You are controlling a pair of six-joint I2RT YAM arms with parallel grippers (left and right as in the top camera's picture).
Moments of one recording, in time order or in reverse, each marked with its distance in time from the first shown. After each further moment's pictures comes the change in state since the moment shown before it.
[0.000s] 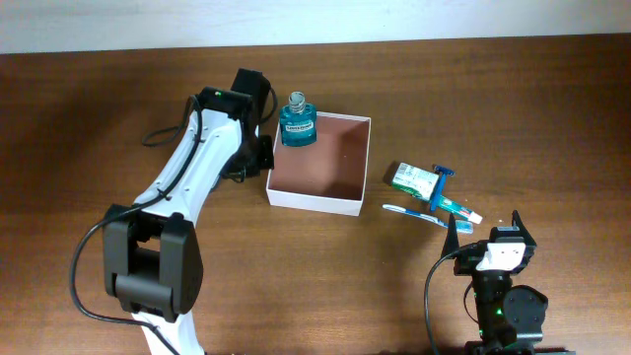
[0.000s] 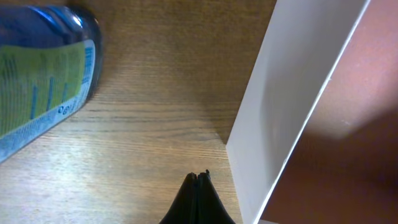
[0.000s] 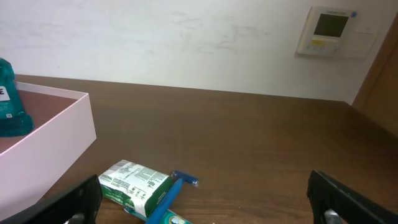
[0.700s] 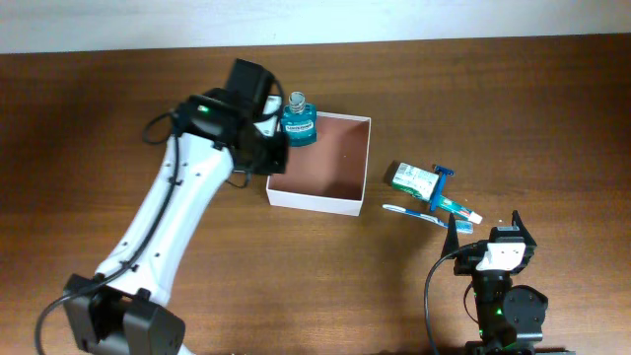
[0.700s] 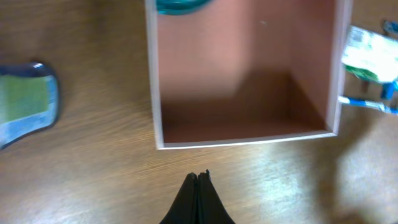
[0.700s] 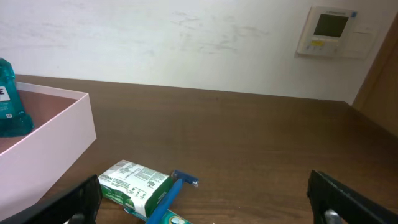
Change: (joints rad) left arm -0.088 -0.253 0.003 -0.006 0.135 0.151; right arm 0.000 0.000 0.000 0.000 0.000 0.000
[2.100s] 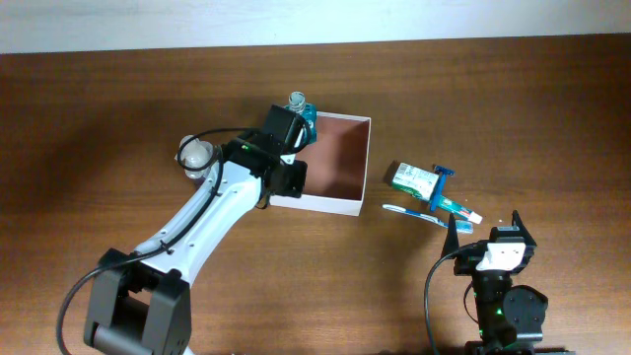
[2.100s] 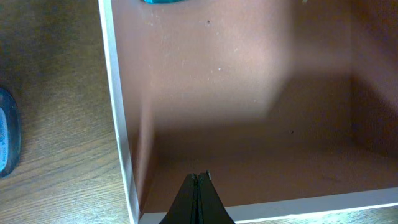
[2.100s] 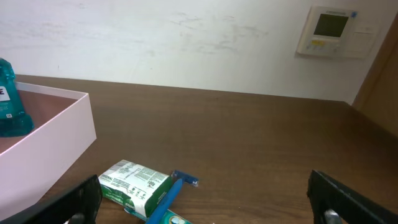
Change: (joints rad) left arm -0.086 0.011 -0.365 0.416 -0.143 0.015; right arm 0.000 0.000 0.000 0.000 0.000 0.000
